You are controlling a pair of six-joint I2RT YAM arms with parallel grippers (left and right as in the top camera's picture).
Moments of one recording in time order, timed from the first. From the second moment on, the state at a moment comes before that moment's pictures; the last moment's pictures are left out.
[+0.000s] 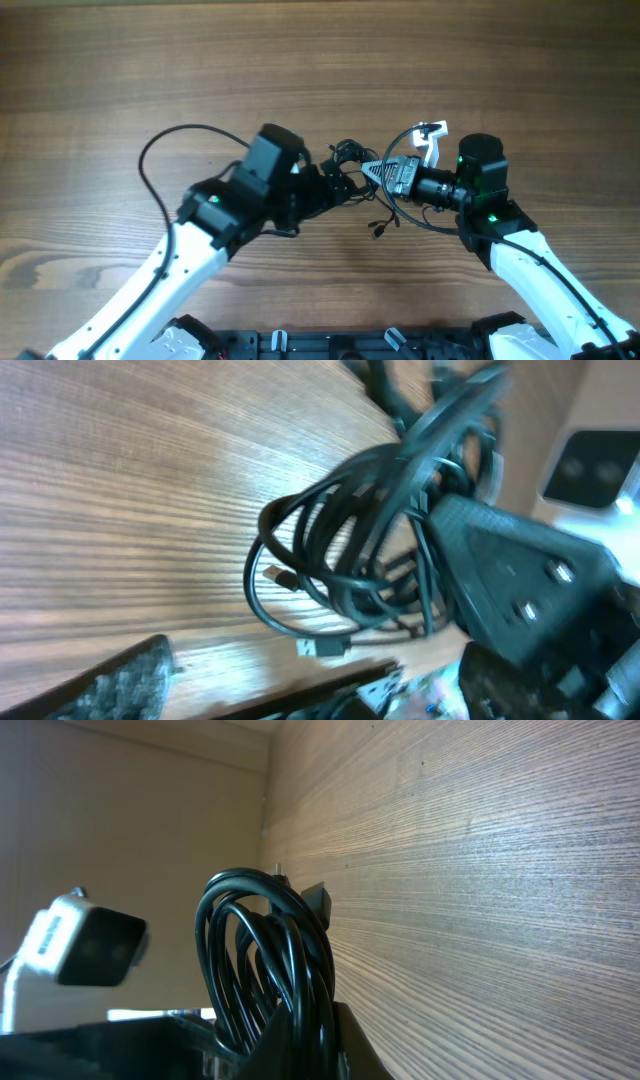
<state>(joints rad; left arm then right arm) -0.63 1.25 1.03 -0.71 0.32 -1.07 0.25 1.23 0.54 0.19 -0.82 0.92</state>
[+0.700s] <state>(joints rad) -0.72 1.37 1.03 -0.80 -0.14 -1.17 0.22 1.24 0.54 0.12 -0.94 0.71</state>
